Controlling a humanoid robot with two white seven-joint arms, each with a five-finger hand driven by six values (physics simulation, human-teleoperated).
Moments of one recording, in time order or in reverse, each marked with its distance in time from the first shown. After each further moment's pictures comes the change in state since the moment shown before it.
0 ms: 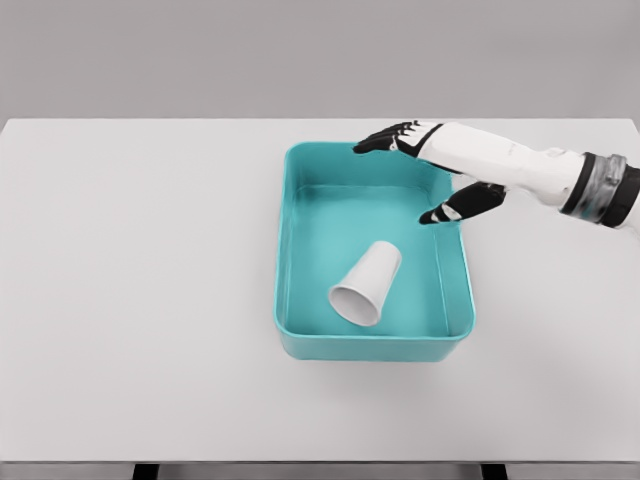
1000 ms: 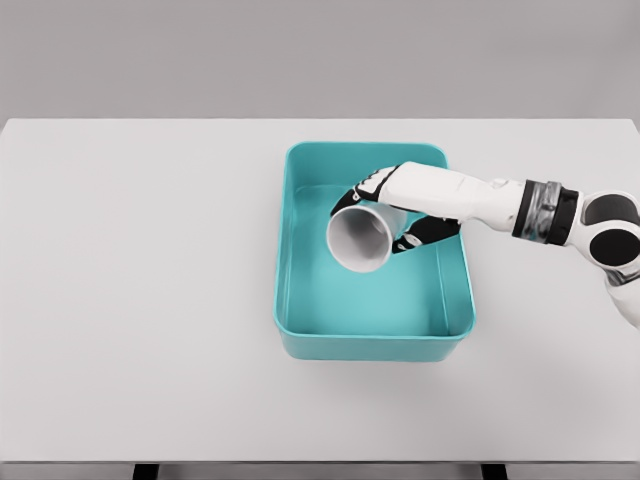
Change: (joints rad) left arm 0.000 0.000 0.000 0.000 0.000 0.000 0.000; right arm -0.047 0.066 0.152 0.067 0.165 -0.051 0.000
